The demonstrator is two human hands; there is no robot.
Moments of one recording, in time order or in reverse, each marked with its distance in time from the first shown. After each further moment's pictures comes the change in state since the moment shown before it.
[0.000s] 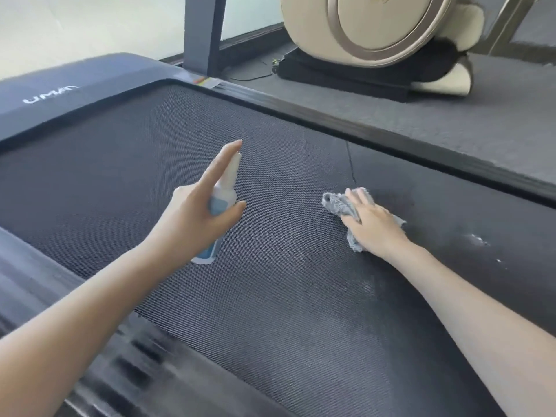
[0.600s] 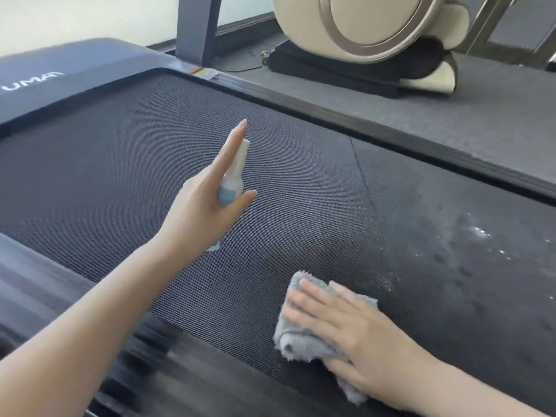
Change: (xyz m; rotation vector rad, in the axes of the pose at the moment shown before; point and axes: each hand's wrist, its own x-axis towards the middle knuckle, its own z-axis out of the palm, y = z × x) left_hand 0.006 -0.024 -0.011 -0.055 0.031 0.136; right_hand -0.142 -0.059 0.048 -0.191 -0.066 -0.768
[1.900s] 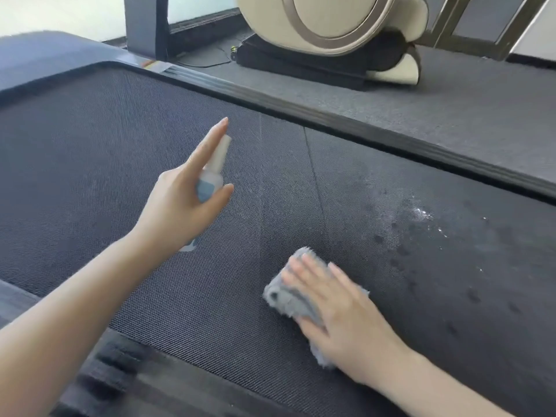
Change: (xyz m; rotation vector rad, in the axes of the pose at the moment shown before) left_hand 0.005 0.049 0.048 -0.019 -0.026 -0.019; right_hand -0.052 0.021 0.000 0.064 0.135 0.375
